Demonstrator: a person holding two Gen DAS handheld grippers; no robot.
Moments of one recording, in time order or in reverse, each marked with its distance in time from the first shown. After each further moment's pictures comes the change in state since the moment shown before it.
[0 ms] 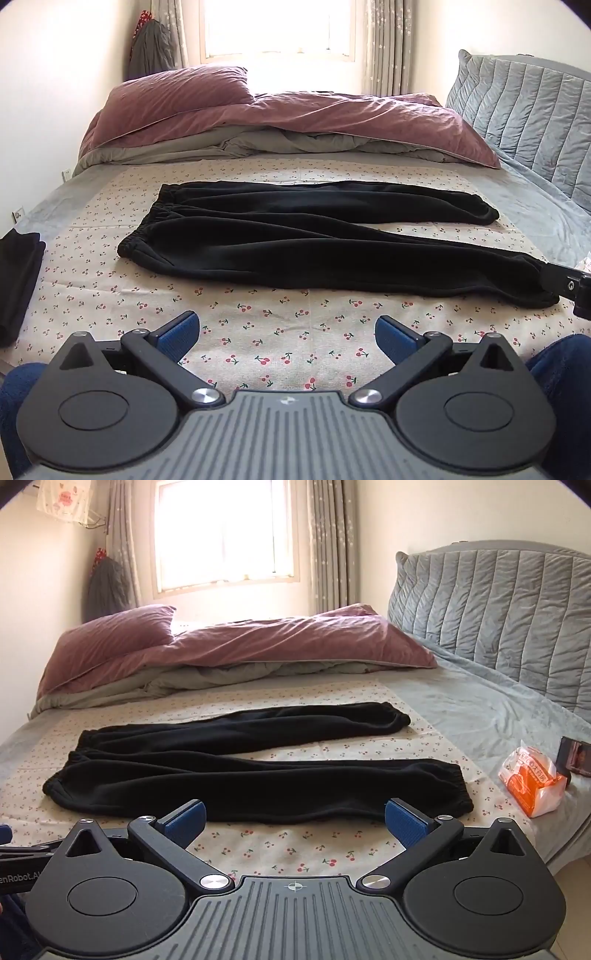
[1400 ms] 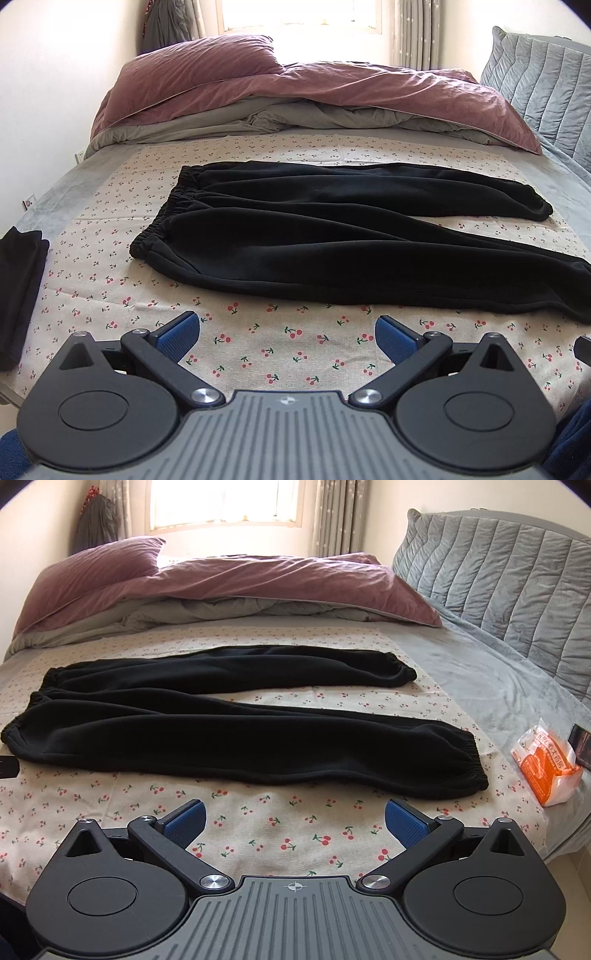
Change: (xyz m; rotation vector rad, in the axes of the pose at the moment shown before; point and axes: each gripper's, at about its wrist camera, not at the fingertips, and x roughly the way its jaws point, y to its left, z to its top) left arm 0.076 0.039 0.033 -0.001 0.103 0.077; right arm 0.083 0.013 -0.009 -0.083 0.179 -0.064
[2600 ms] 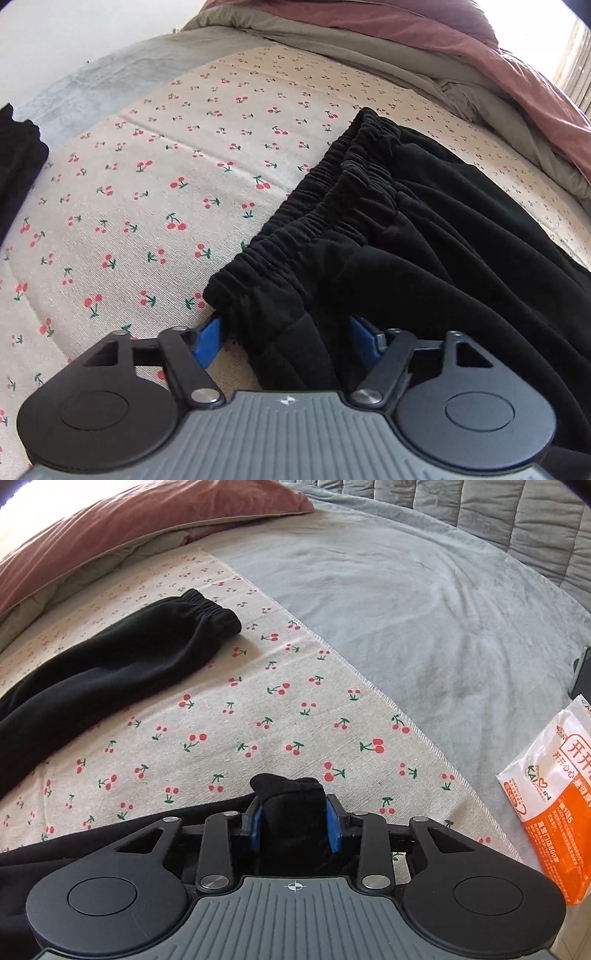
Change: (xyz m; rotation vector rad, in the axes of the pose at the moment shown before) left arm 0.226 0.185 0.080 -0.444 0.198 0.175; right arm 0.279 -0.225 0.084 0.360 0.312 -0.186
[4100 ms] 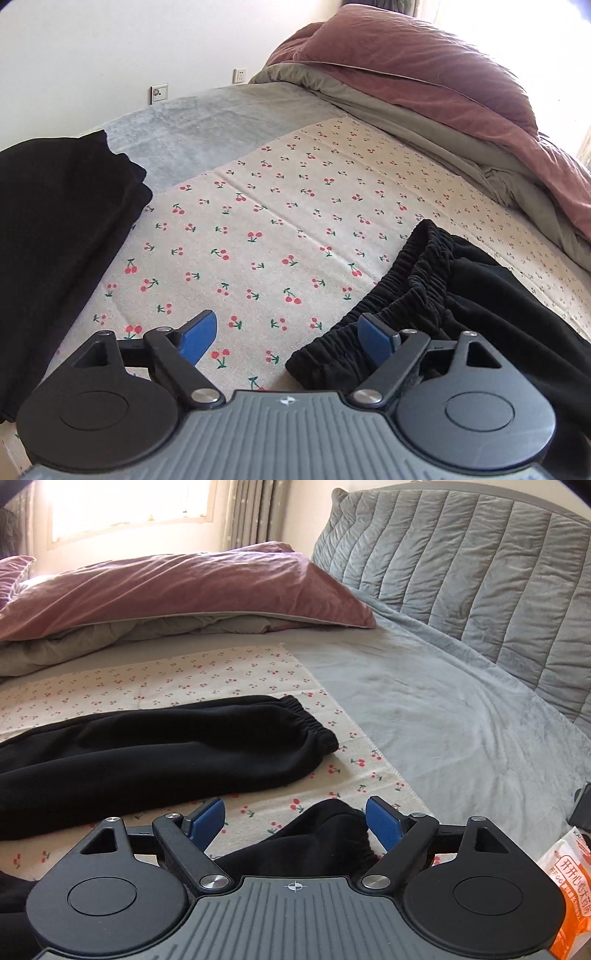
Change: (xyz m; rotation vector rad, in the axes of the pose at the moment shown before) left arm -0.050 0.066 0.028 -0.138 -0.134 0.032; right arm -0.060 0.088 0.012 -0.214 -0.311 0.017
